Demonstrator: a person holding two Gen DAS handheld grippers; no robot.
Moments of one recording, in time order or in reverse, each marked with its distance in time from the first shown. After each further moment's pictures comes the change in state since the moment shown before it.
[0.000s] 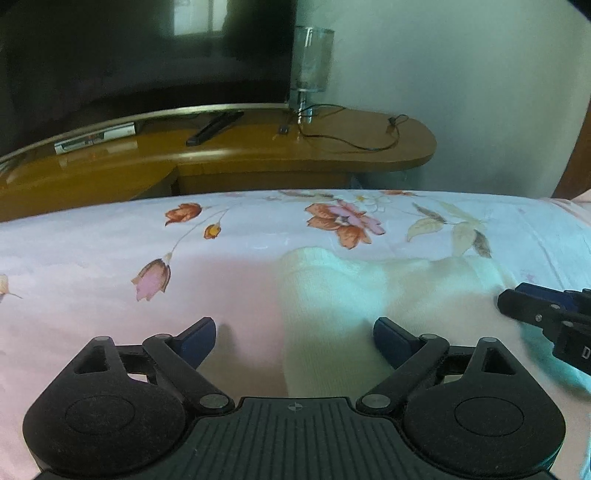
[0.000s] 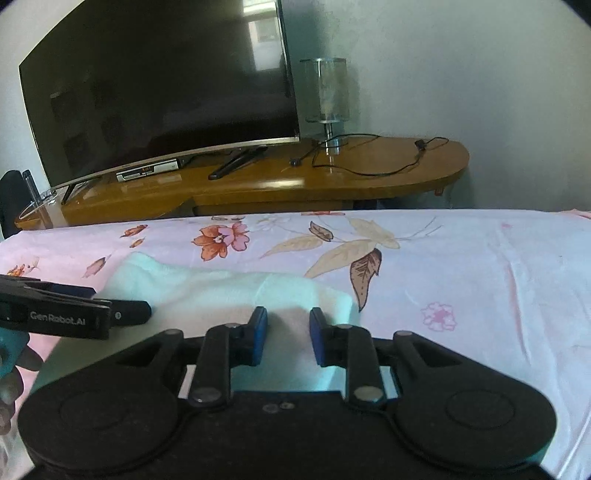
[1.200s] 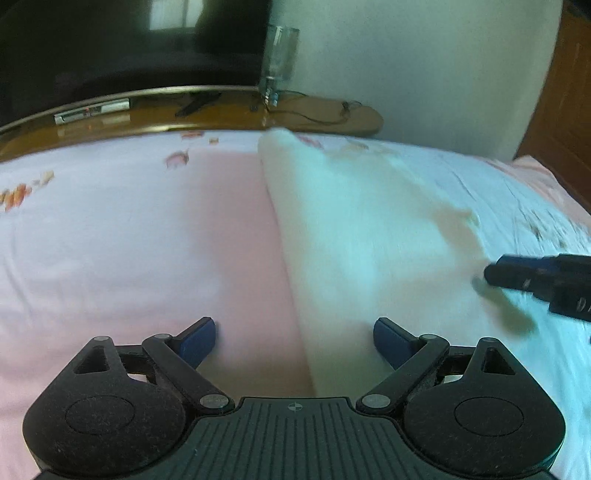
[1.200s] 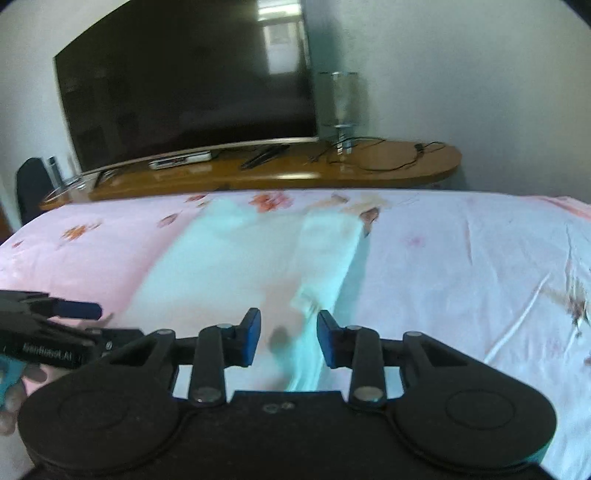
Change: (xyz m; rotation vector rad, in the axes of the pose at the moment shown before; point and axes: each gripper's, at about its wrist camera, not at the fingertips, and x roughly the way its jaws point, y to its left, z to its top) left arm -0.119 0.018 -0.140 0.013 0.007 -0.144; right arm -0.127 0.038 -0.067 -0.054 0.044 0.048
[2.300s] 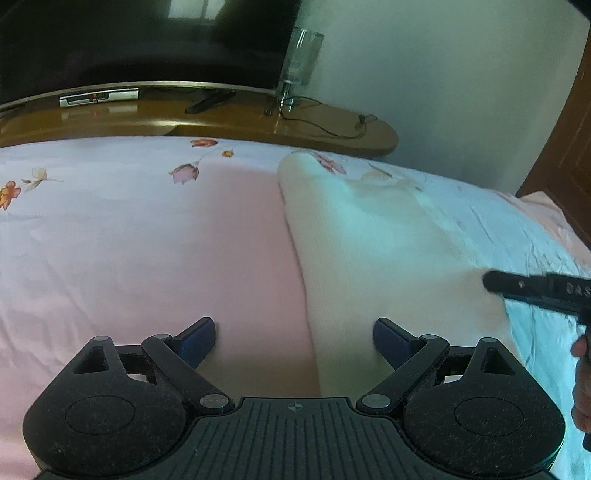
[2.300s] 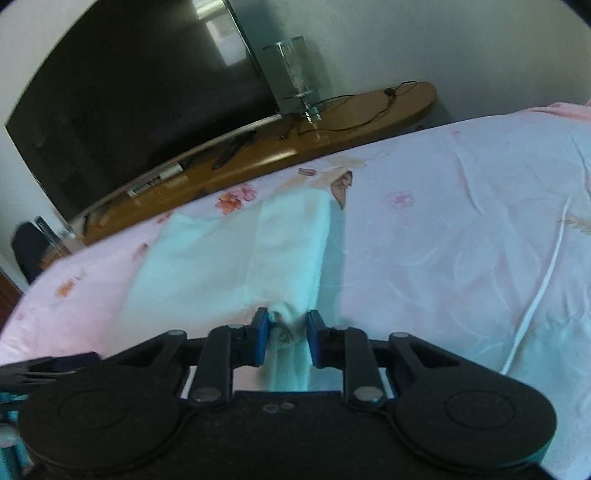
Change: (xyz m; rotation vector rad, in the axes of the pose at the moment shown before) left arm 0.035 0.023 0.046 -0.106 -0.012 -0.013; right arm 0.043 -0.057 0.021 0.323 0.015 0.059
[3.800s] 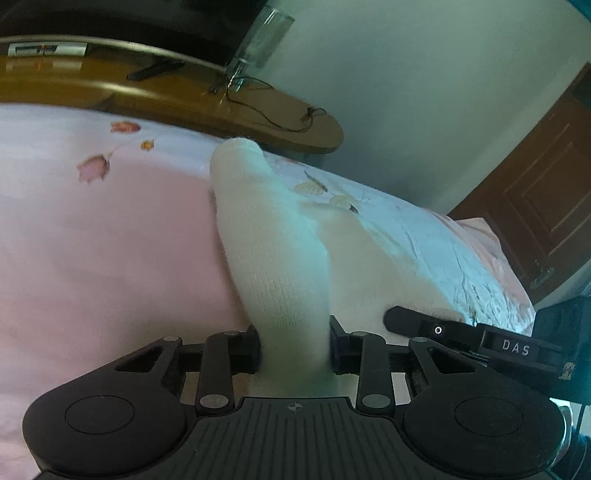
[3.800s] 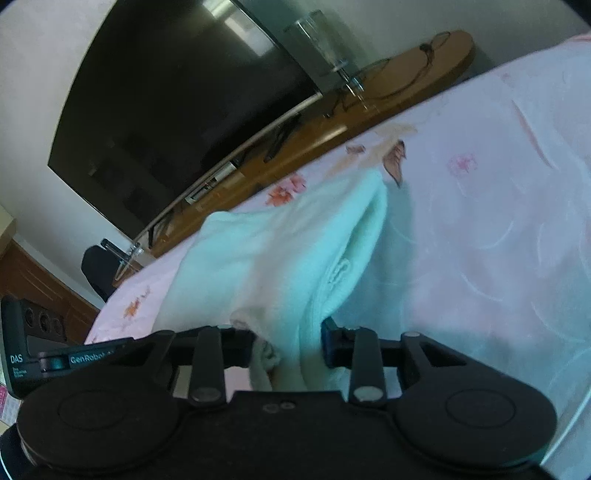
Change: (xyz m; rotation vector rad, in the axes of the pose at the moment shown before) left arm 0.030 -0.017 0.044 -0.117 0.079 -0.275; right arm 0.027 -0.006 0.018 0.134 0.076 0.259
